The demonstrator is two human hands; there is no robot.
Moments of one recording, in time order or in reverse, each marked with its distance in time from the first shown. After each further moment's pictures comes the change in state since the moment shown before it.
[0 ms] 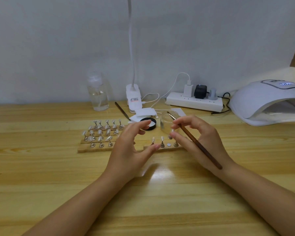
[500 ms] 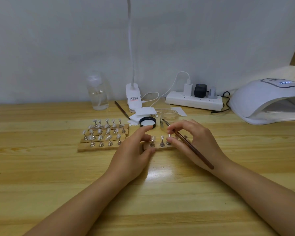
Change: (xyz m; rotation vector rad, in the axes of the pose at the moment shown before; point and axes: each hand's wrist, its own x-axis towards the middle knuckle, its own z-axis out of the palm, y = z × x) left_hand 0.000 -0.014 0.007 0.094 -0.153 -0.111; right_hand 0.001 0.004 0.003 -0.185 -0.114 -0.052
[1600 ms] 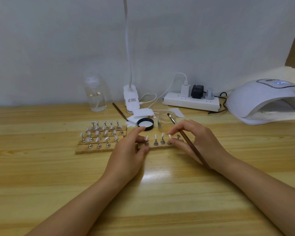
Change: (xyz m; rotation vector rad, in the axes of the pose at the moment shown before) left_hand 0.000 -0.001 0.001 -0.001 0.095 -0.050; right_hand 0.000 0.018 -0.008 0.010 -0.041 -0.057
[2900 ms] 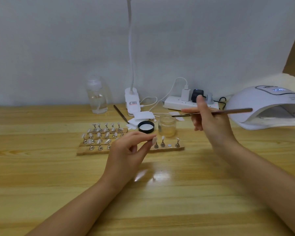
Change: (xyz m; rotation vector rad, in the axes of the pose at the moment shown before) left_hand -0.004 0.015 -0.008 -0.259 0.176 0.322; right_hand 0.029 -0.017 -0.023 0.510 0.326 0.499
